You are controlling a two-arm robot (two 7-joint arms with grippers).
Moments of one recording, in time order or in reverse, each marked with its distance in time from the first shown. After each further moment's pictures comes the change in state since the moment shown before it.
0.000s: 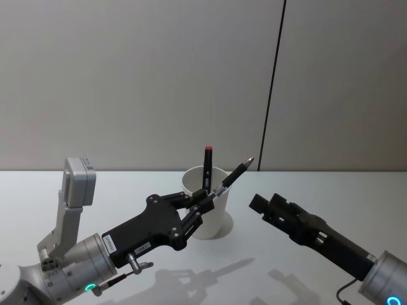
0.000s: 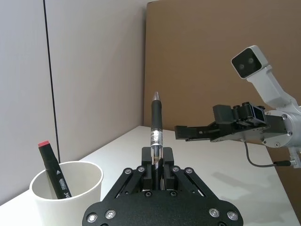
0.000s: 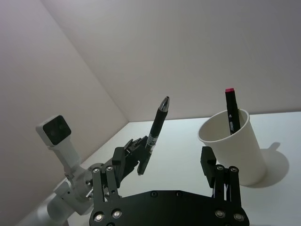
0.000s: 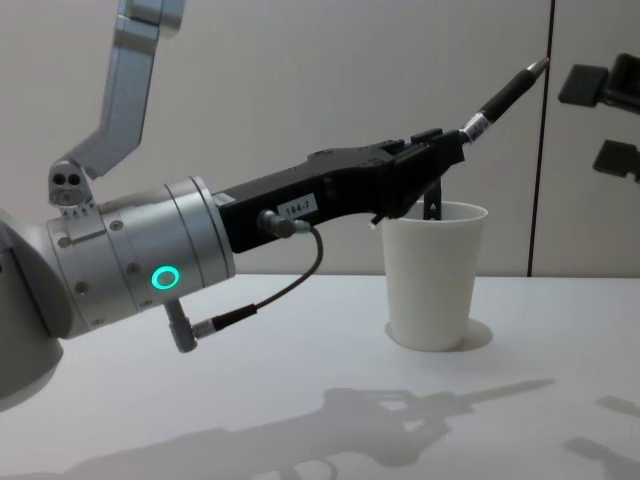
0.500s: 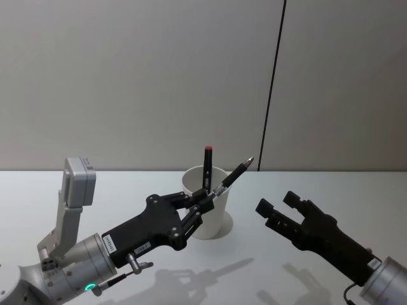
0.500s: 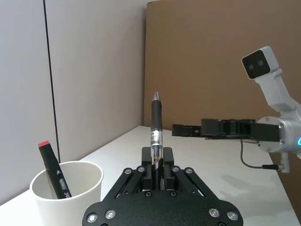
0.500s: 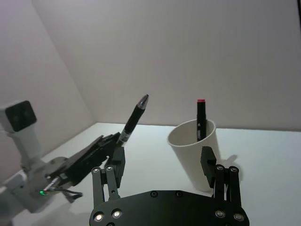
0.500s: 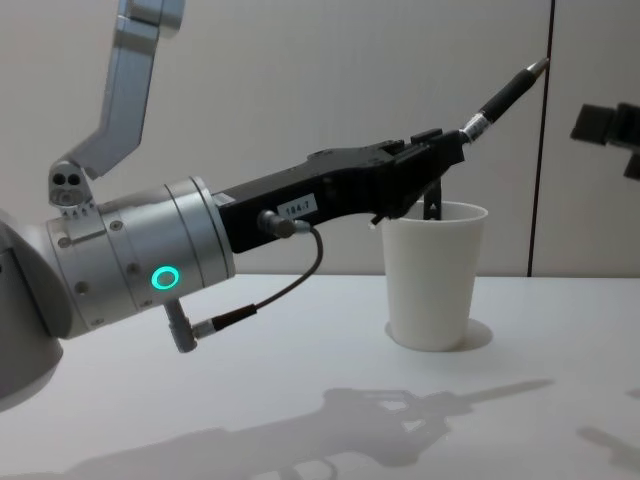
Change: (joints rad) left arm 0.000 0.000 0.000 0.000 0.000 0.000 0.000; right arm -0.029 -0.003 -0.008 0.010 -0.193 -0.165 -0.022
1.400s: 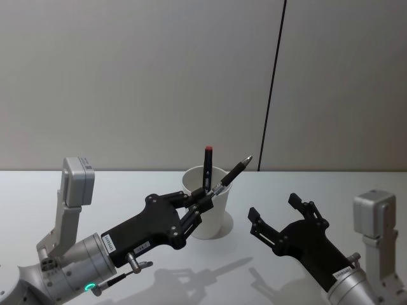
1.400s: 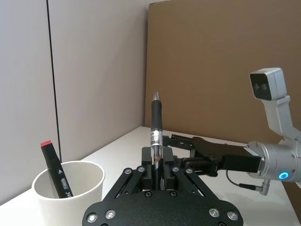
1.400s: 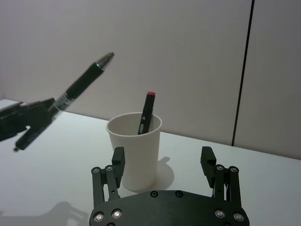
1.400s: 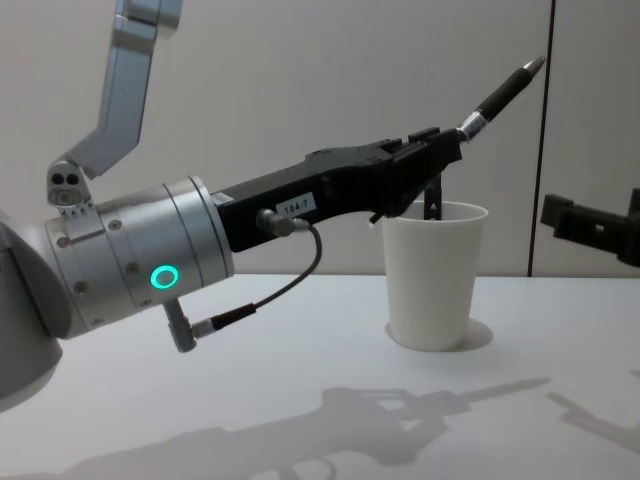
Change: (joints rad) left arm 0.004 -0.002 -0.005 -0.003 -0.002 0.003 0.005; right arm 0.022 -0.083 -0.115 0.083 -0.450 -0.220 -0.254
